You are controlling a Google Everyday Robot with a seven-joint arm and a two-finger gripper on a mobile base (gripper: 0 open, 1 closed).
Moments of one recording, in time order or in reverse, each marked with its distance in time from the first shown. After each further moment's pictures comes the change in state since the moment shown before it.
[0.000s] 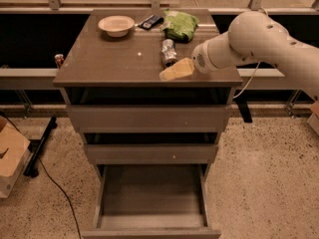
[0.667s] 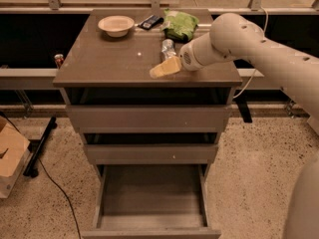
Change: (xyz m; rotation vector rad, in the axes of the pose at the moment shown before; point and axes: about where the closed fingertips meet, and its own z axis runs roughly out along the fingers) arm -0.017 -0.004 0.054 -0.021 0.005 0.014
